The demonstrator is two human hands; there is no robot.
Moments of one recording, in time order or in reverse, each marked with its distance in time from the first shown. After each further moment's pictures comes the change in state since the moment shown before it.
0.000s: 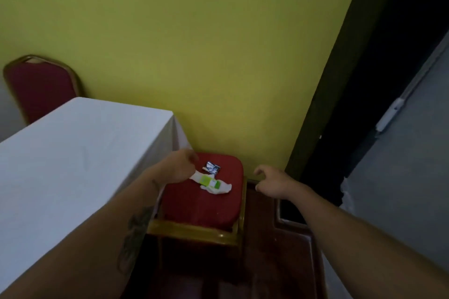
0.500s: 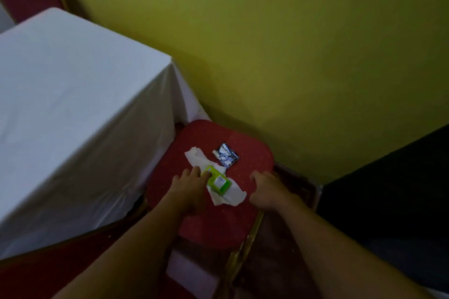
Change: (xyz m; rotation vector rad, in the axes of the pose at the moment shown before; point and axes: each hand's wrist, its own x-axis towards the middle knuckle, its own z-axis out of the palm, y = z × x) left_hand 0.277 -0.092 0.177 0.420 -0.283 -0.283; right_hand 0.369 0.069 0.061 -0.350 -0.371 -0.054
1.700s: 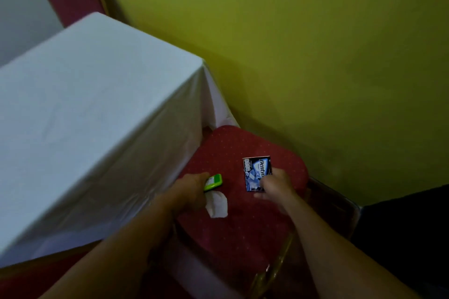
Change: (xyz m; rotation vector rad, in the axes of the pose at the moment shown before) left_hand 0.013 -0.067 -0.007 -0.360 0.002 -0.150; right_hand 0.064 -0.051 0.017 0.885 0.057 0.064
